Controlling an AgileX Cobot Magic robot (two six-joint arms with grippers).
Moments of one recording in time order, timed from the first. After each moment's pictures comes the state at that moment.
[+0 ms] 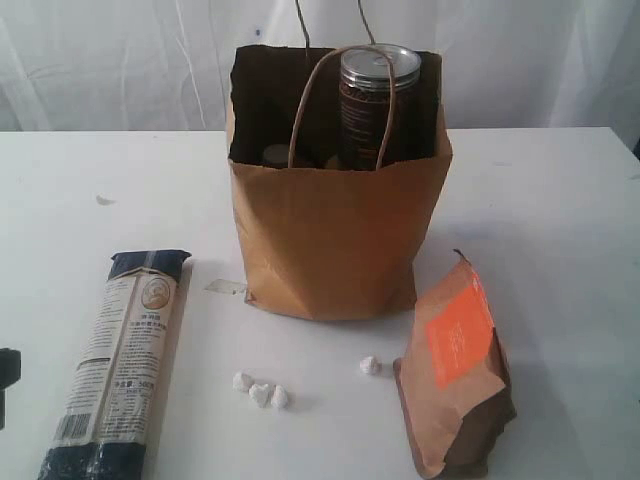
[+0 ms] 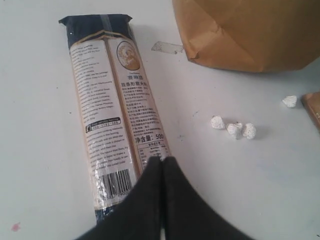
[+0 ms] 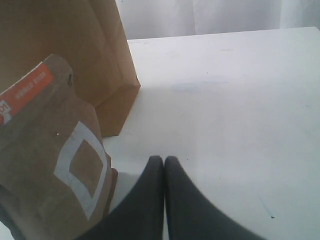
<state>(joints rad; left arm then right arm) -0.57 0.57 -0.33 0.08 0.49 -0.45 0.16 0.00 -0.01 0.20 0.34 -0.08</state>
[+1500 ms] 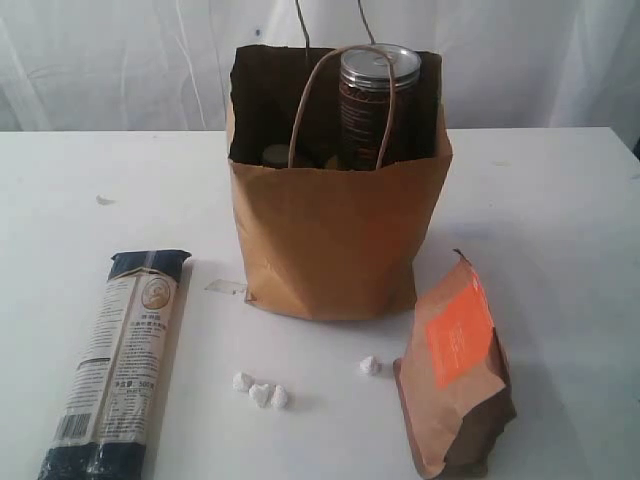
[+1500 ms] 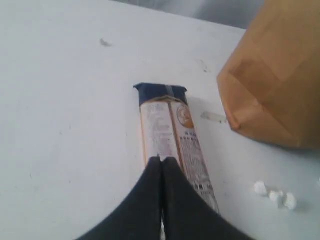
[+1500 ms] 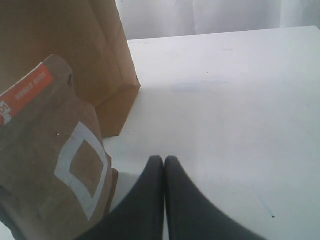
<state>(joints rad) -0.30 0.08 -0.21 0.09 0.56 -0.40 0.16 0.00 -0.01 0.20 0.34 -0.07</state>
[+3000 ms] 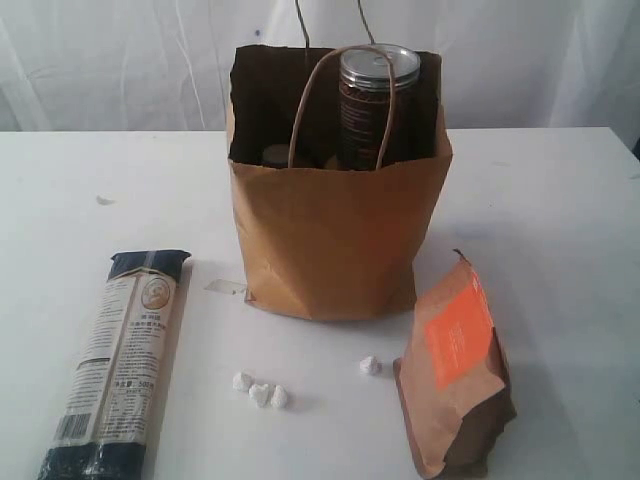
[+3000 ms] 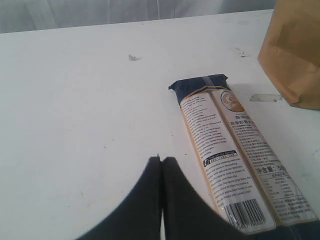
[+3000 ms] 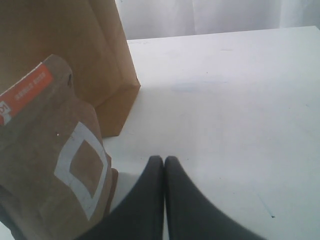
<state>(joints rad) -0.14 0.01 0.02 -0.05 0.34 0.07 0.16 0.00 -0.01 0.20 0.34 -0.07</state>
